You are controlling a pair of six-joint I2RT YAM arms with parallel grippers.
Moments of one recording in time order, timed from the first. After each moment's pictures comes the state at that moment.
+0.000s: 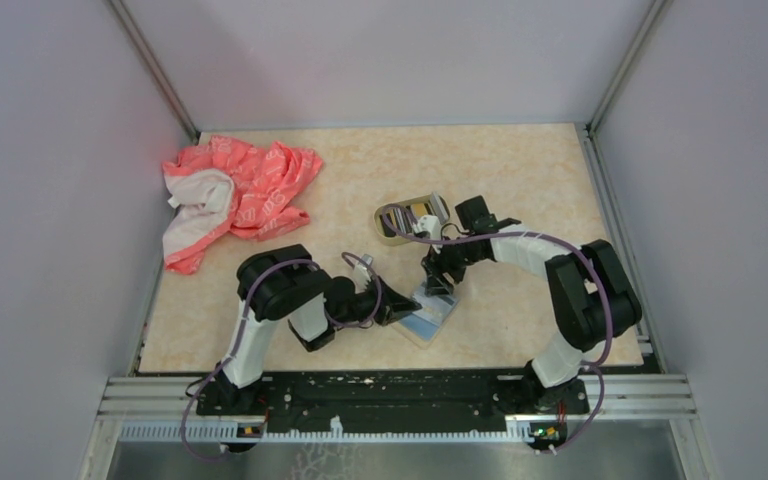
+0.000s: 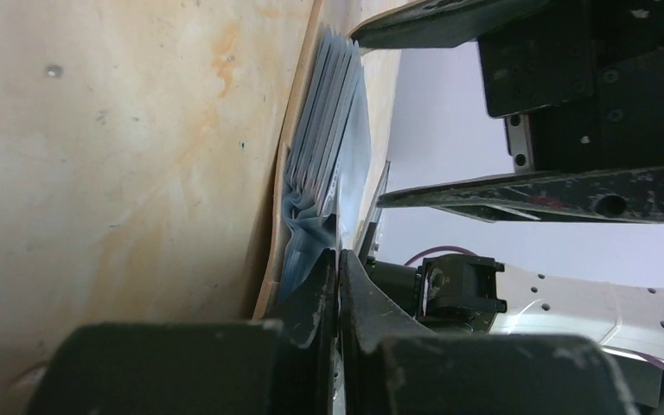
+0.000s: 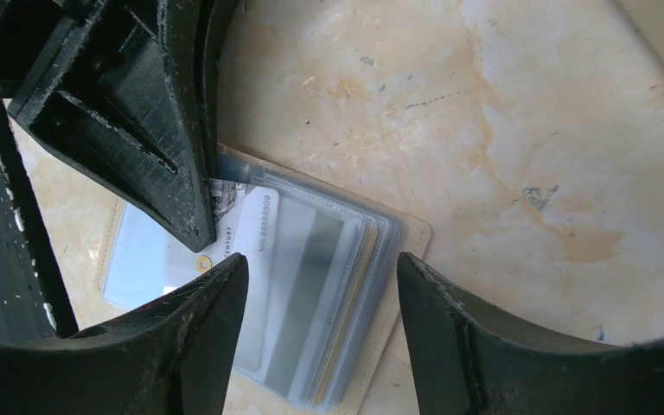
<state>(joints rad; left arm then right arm) -0.88 2.14 0.42 1.51 0.27 -1.48 0.41 1.64 0.88 -0.42 -0.72 -0.58</state>
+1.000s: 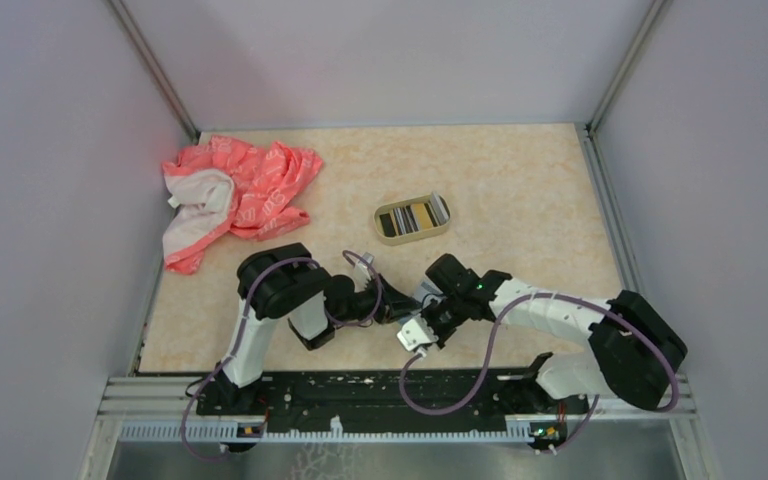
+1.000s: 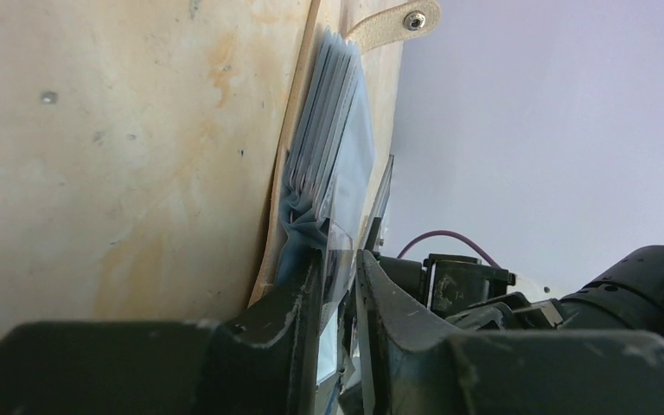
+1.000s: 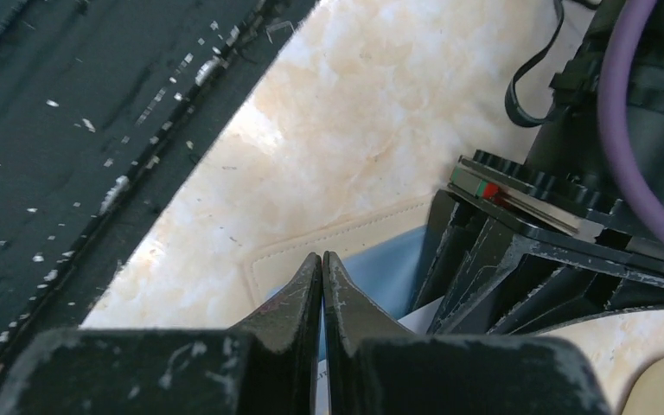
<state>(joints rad) -0.86 2.15 0.43 1.51 0.31 -1.46 0.83 1.27 0.62 -0.48 -0.68 -1.36</state>
